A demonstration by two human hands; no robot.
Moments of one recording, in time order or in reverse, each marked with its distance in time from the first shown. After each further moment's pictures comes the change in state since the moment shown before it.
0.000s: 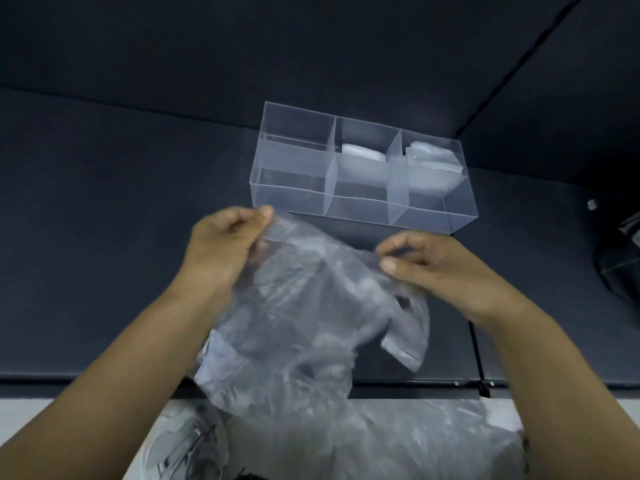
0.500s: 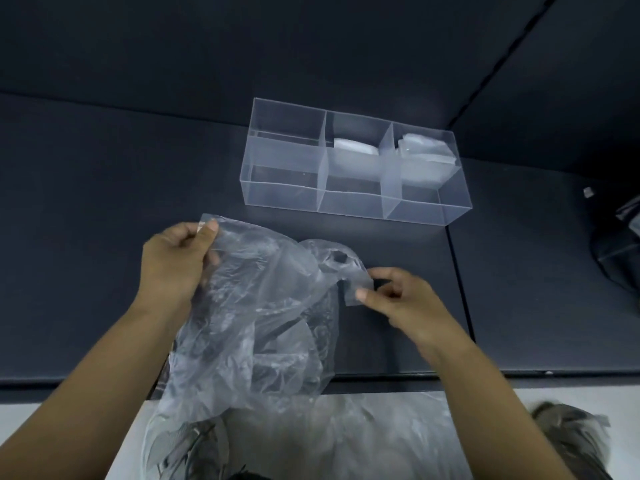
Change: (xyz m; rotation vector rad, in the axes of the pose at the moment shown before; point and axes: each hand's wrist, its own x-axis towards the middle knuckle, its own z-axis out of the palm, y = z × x) left_hand 0.021 -0.038 -0.035 0.053 0.153 0.036; right_hand -0.001 0.048 0.055 0.154 0.247 0.253
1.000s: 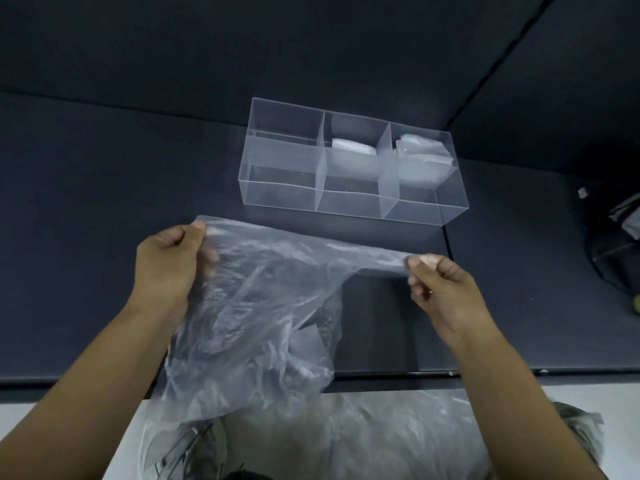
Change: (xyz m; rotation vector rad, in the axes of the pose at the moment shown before) left_hand 0.000 -0.003 0.000 -0.042 0.072 -0.004; right_hand 0.014 0.012 -0.033 0.616 0.230 -0.022
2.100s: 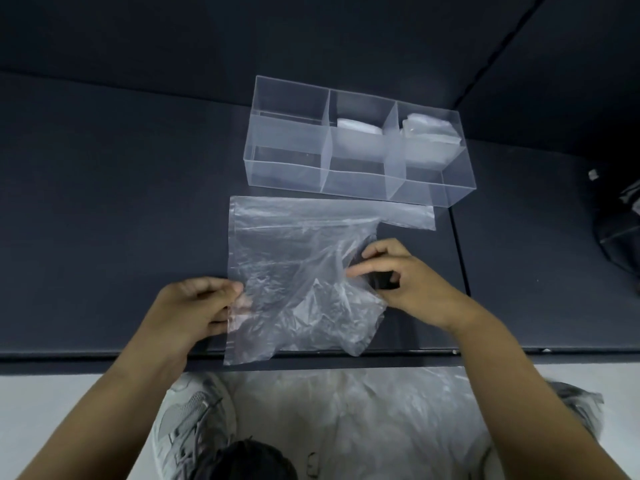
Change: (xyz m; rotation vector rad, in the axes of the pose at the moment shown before) left_hand -0.062 -0.023 -0.034 0.086 -0.352 -0.323; right_hand -0.016 -0.003 0.021 -0.881 -0.663 -0.220
